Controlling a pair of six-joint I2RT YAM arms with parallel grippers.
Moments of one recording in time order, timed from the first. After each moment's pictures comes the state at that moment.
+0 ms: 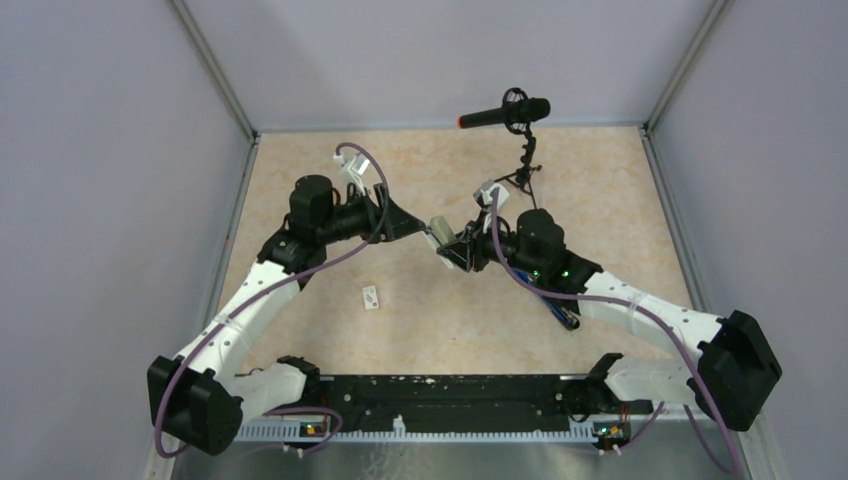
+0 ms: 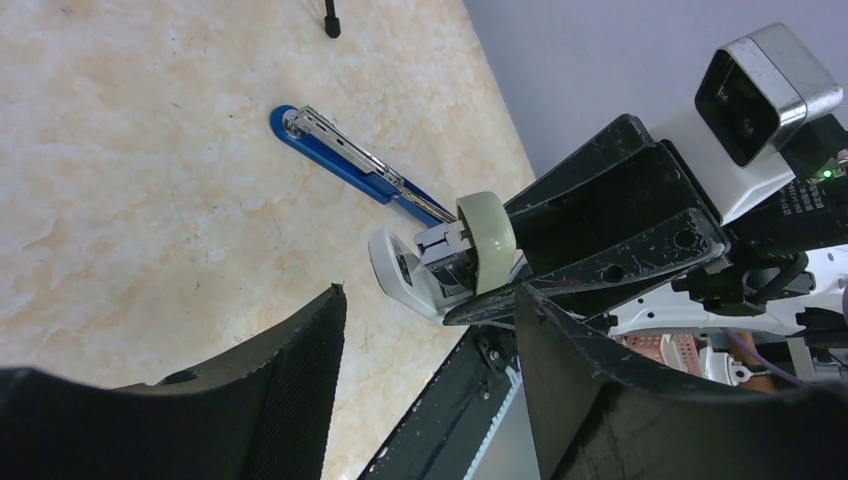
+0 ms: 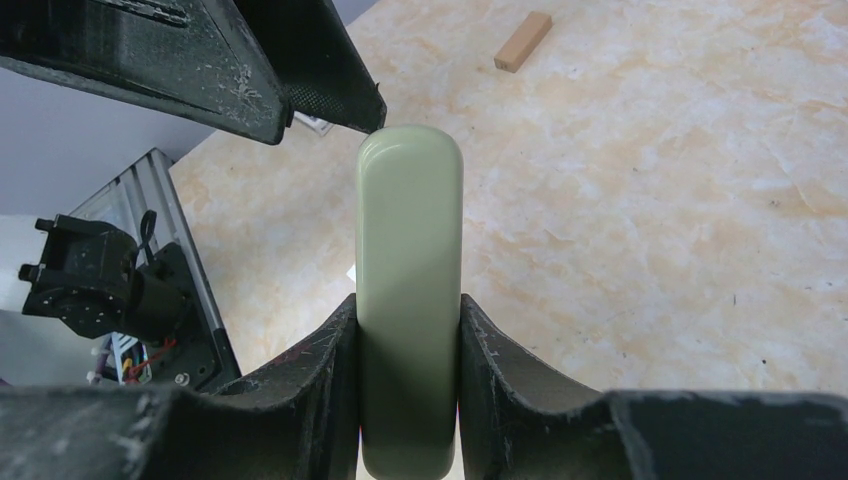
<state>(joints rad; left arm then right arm) -0.37 1.10 0.93 -0.14 0.64 -0.68 0.79 1.17 0.75 0.25 -0.26 0.27</state>
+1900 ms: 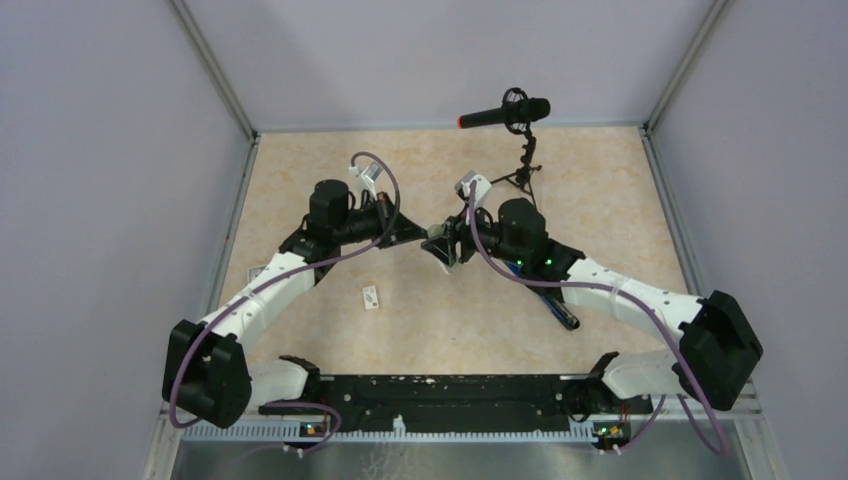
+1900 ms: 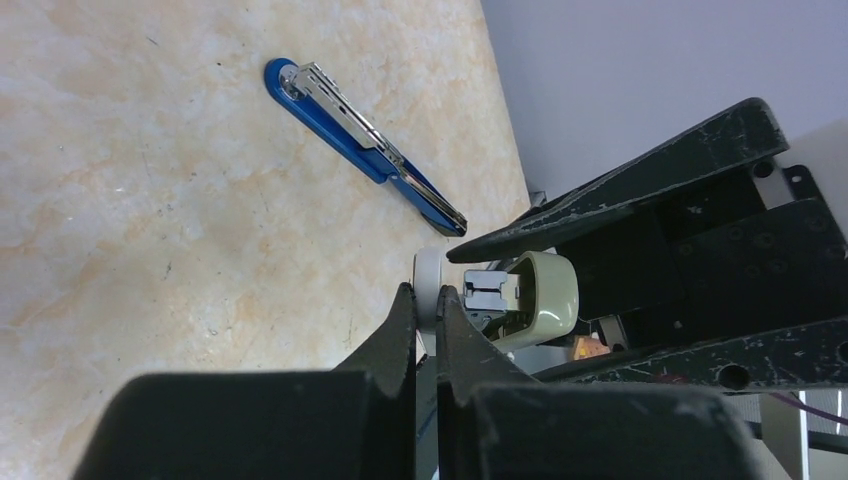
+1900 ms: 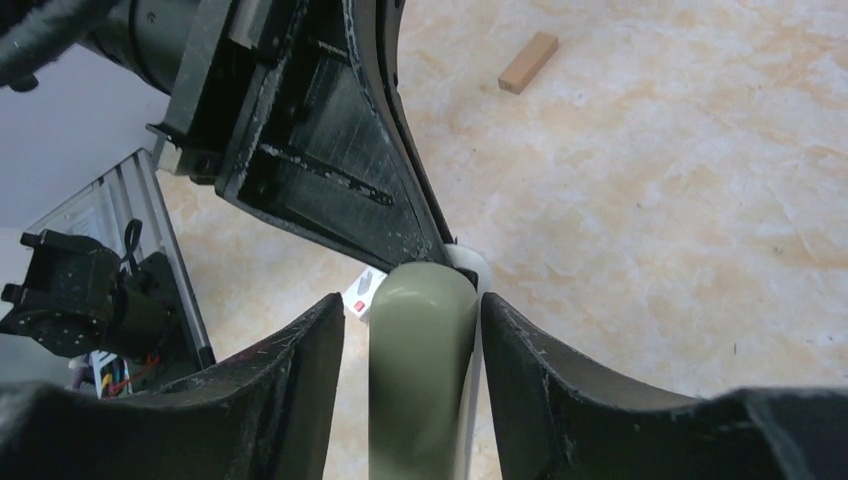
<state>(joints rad) -0.38 1.24 0.84 0.03 0.69 -0.82 0.82 1.28 0.85 0.24 -0.25 0.23</state>
